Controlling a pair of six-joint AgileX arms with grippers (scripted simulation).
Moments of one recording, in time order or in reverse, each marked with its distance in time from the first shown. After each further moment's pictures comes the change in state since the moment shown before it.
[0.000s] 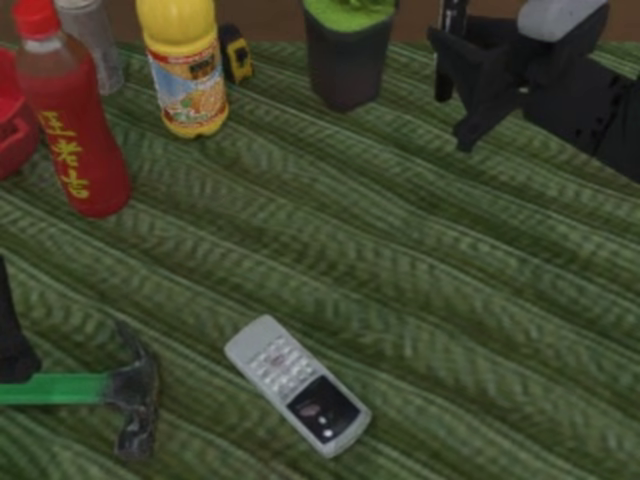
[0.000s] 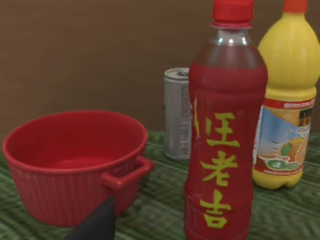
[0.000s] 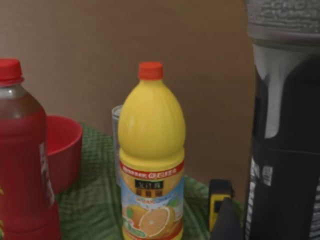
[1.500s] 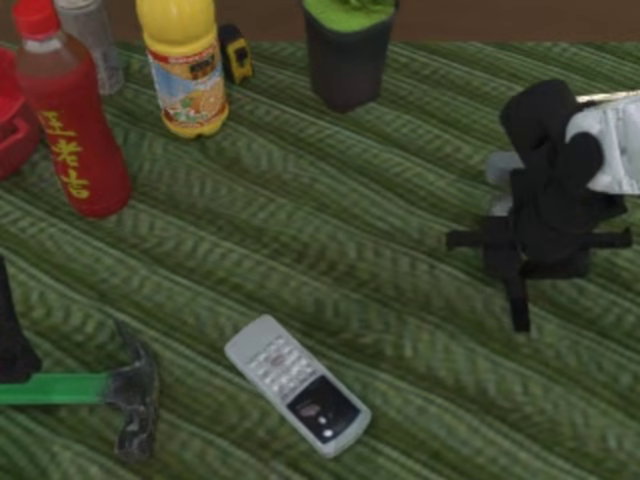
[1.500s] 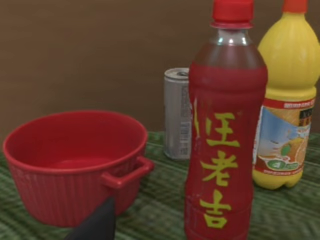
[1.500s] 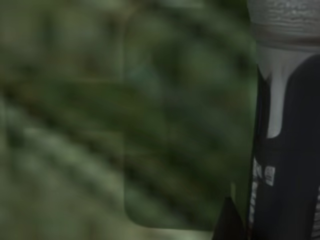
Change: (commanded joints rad) left arm 0.000 0.000 0.000 0.000 0.000 0.000; right arm 0.012 0.351 0.374 -1.372 0.447 0.322
